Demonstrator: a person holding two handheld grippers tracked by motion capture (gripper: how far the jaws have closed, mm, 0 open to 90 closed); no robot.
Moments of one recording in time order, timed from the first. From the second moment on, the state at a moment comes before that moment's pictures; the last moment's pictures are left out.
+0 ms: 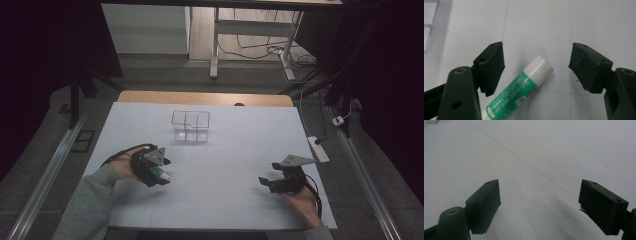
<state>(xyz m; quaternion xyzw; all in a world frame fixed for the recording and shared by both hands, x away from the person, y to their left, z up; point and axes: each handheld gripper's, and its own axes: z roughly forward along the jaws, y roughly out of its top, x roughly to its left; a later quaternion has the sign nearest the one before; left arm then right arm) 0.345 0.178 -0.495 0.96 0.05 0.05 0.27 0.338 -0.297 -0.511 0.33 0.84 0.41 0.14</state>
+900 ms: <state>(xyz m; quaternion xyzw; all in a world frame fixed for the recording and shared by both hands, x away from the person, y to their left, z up) 0.364 0.177 -0.505 0.98 -0.06 0.01 0.21 0.337 -0.298 -0.509 0.33 0.84 0.41 0.13</state>
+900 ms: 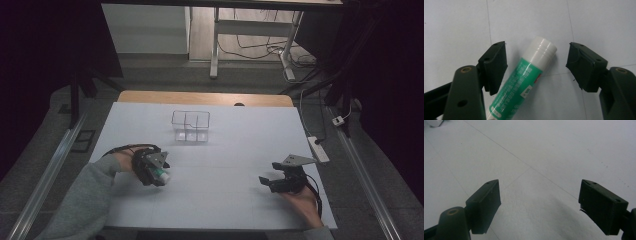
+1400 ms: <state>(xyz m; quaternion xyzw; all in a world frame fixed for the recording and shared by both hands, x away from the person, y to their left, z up) 0.367 0.165 -0.509 0.98 -0.11 0.01 0.17 0.338 -0.297 -0.511 0.33 0.84 0.41 0.13</state>
